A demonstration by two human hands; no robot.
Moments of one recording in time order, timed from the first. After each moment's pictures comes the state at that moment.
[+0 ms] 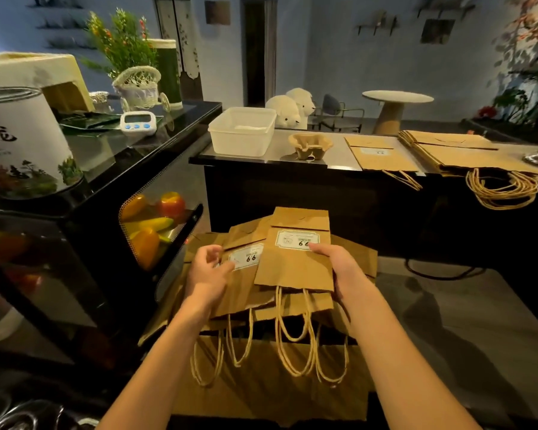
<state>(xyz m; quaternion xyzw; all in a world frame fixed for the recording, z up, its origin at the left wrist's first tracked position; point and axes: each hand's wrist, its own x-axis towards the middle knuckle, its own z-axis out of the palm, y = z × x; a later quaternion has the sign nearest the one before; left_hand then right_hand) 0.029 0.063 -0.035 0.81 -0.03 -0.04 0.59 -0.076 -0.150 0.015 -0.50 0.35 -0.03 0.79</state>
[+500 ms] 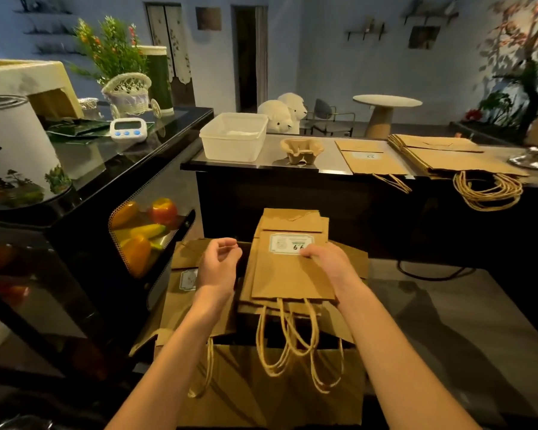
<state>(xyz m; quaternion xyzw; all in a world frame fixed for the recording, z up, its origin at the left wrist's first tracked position) 0.014 0.036 -0.008 0.74 -0.08 -0.04 0.67 -0.077 -0.146 0.028 -0.67 0.34 -0.09 0.66</state>
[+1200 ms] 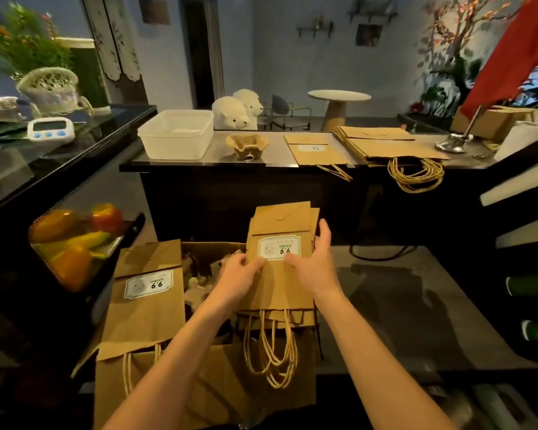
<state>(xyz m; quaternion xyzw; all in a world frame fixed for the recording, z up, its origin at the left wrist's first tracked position) -0.041 -0.050 -0.010 0.80 -0.18 -0.23 0.53 -0.132 -0.179 0.000 -0.70 0.32 -0.25 0.59</state>
